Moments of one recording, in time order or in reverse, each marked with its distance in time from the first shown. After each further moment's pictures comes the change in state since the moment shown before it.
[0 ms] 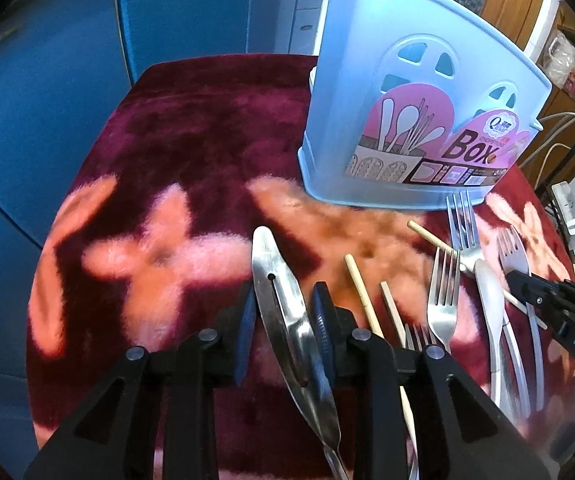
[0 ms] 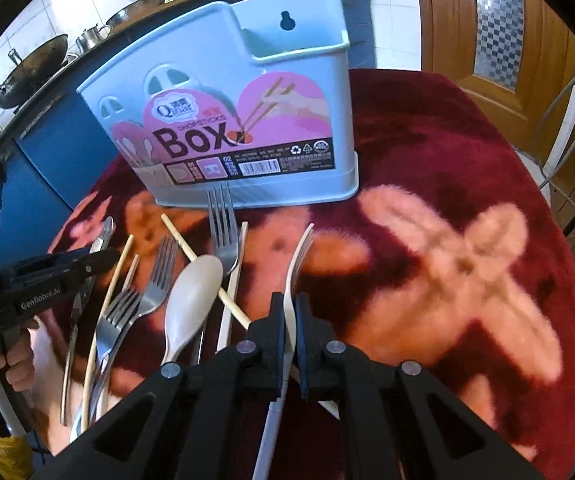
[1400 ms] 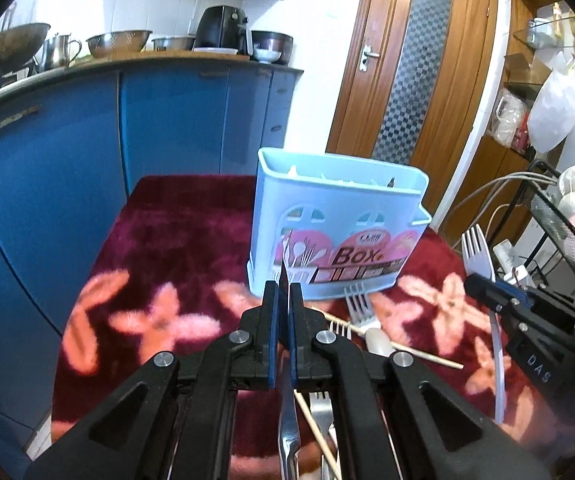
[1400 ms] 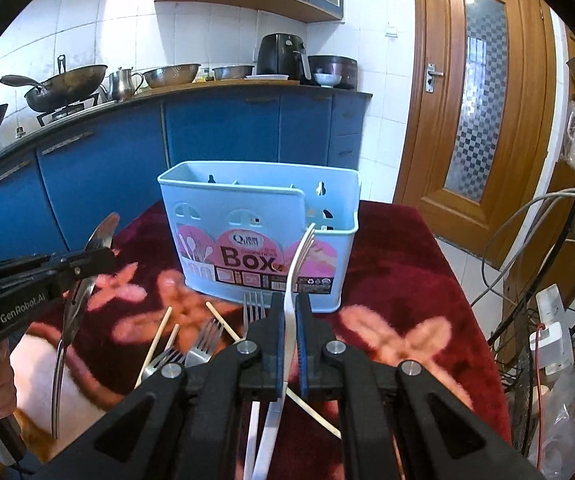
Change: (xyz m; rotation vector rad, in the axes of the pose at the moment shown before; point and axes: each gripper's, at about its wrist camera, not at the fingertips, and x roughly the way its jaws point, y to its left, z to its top) left arm -0.111 -0.026 -0.003 0.016 -0.379 -0.109; right arm -0.096 0.064 0.002 -0.181 -0.377 -0.184
